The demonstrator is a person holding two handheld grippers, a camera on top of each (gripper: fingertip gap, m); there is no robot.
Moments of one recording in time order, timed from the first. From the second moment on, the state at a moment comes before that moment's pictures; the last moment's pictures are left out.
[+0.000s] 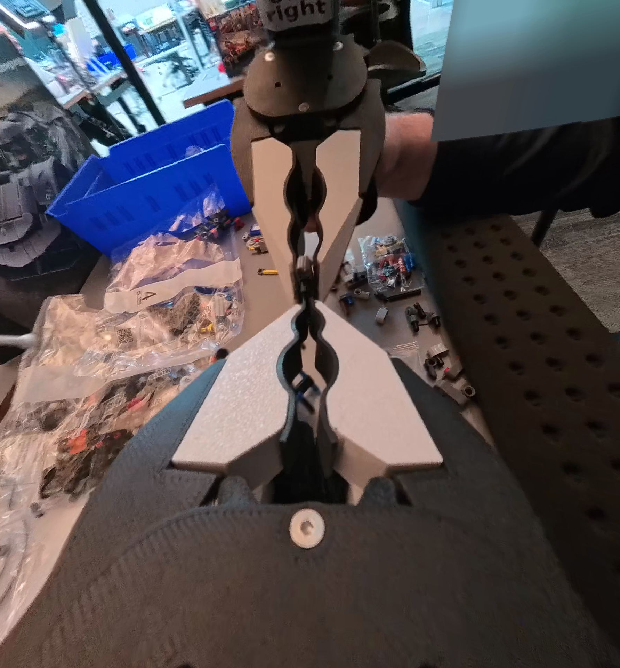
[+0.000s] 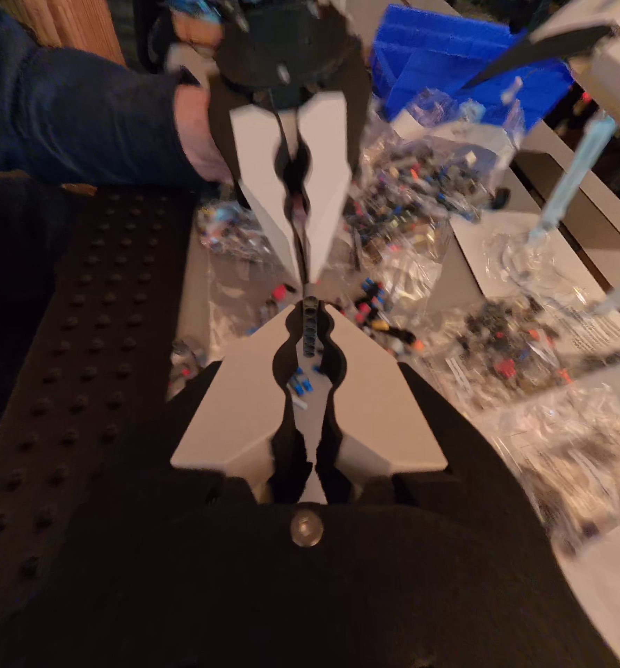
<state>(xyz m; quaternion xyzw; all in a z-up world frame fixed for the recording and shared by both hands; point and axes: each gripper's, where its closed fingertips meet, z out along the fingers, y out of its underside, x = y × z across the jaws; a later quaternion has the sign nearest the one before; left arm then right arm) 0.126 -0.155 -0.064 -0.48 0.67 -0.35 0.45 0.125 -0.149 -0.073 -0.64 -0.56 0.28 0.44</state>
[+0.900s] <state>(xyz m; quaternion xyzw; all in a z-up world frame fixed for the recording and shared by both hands) 0.133 -0.163 -0.058 -0.48 0.65 -0.41 0.43 0.121 -0.158 -0.068 -0.61 -0.58 0.29 0.45</state>
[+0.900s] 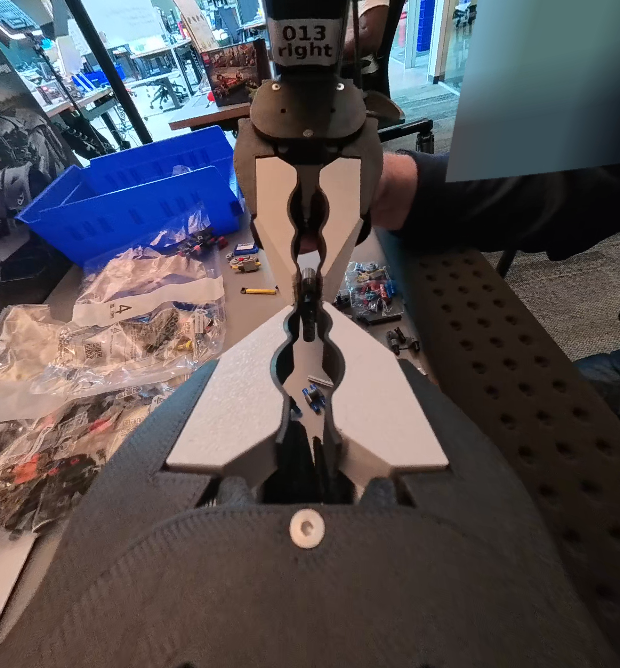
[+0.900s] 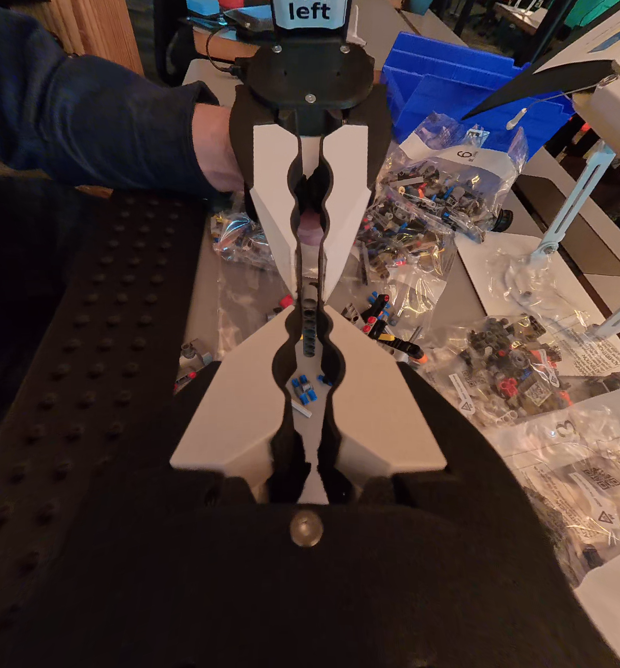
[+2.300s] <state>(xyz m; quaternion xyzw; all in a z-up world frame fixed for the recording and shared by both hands) 0.115 -0.153 -0.091 -0.51 0.69 -0.35 0.38 0.132 -0.158 -0.077 -0.63 -0.55 0.35 0.41</state>
